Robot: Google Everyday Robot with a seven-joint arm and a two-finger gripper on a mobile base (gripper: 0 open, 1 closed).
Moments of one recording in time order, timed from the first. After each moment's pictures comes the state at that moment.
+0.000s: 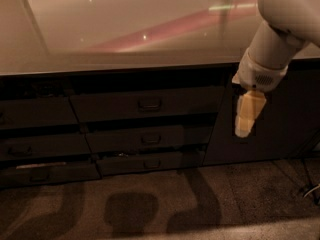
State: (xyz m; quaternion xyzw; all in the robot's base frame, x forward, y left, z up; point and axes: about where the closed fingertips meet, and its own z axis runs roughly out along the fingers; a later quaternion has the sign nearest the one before) arm 0.521 -0.215 0.848 -0.63 0.78 0.01 0.07
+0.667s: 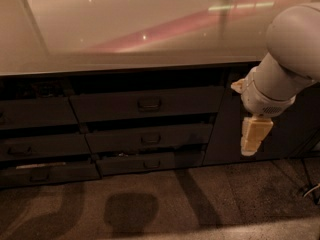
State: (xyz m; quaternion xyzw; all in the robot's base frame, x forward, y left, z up) arm 0.488 -0.211 0.841 -0.68 0.71 -0.09 0.13
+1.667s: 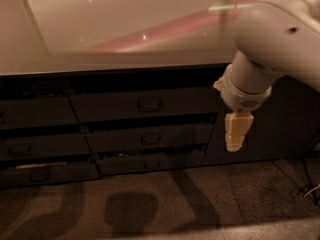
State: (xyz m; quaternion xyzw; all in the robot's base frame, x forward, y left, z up) arm 0.498 -0.180 0.837 -0.71 0.69 -0.09 0.11
